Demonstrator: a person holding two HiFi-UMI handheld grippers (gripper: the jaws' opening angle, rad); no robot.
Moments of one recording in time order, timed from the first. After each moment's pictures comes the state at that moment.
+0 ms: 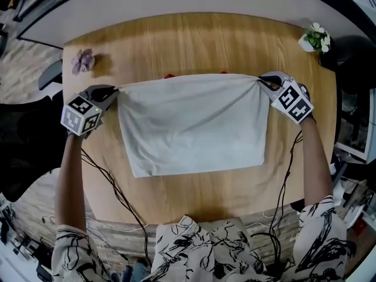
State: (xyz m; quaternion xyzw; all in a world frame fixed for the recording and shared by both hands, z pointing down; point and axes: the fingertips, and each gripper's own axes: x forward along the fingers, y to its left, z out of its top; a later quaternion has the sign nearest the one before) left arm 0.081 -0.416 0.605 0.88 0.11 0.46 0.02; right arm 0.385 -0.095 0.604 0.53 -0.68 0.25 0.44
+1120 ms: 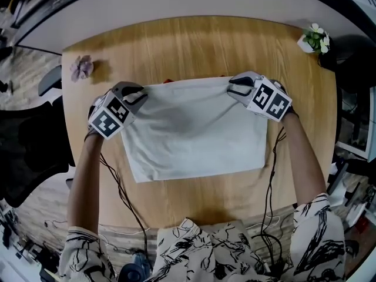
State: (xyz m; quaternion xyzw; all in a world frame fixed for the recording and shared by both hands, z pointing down) left arm 0.147 -0.338 0.607 0.84 0.21 0.48 -0.12; right arm 0.306 -0.159 0.611 0.46 -0.76 0.26 0.38
